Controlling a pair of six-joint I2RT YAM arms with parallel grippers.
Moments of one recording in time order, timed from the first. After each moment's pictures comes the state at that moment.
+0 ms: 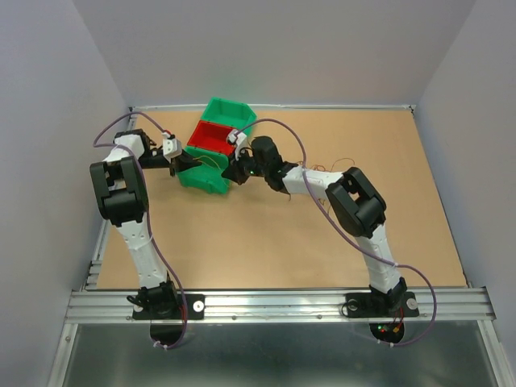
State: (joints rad) left arm 0.21 2.13 1.60 -1.21 1.39 1.92; right arm 0.73 2.21 1.55 0.30 -0.46 0.08
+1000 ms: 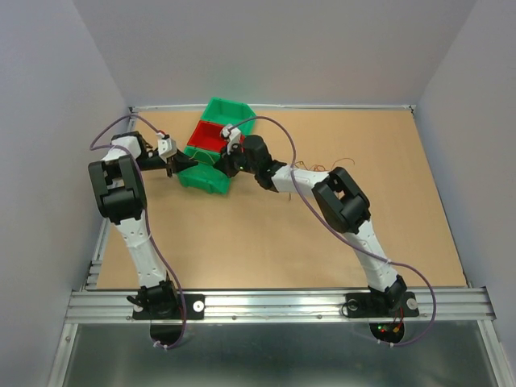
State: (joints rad) left arm 0.24 2.19 1.64 -1.21 1.43 1.92; right arm 0.75 2.36 1.73 0.39 -0.34 0.14
